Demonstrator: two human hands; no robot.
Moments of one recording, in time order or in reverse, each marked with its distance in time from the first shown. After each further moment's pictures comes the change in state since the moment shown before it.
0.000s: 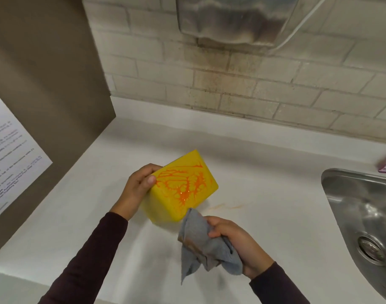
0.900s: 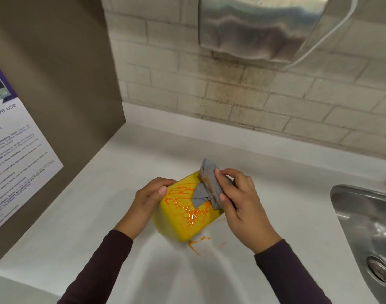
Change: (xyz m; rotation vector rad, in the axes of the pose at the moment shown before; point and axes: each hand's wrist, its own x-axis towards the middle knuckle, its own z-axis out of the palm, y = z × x) left_hand -0.009 -0.010 -0.006 -0.073 0.009 -0.080; right_hand 0.037 -0.051 0.002 -1.350 0.473 -0.809
